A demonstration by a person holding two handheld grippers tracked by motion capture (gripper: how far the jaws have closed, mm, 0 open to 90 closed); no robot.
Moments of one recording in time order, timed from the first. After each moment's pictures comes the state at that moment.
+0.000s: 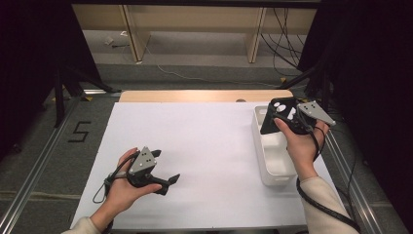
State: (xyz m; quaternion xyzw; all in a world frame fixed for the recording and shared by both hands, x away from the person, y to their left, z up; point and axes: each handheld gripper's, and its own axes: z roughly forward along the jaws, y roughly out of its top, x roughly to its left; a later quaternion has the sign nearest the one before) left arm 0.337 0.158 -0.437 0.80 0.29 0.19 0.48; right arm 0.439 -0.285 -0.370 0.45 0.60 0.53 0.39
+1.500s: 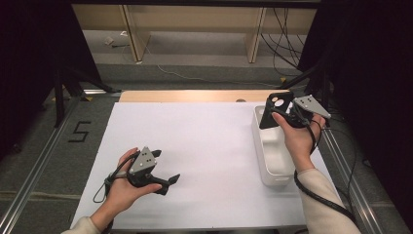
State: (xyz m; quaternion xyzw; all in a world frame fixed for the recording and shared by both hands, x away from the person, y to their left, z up) left arm 0.338 0.158 -0.438 0.80 0.29 0.19 0.48; right arm 0.462 -0.284 -0.371 0.44 0.61 0.53 0.40
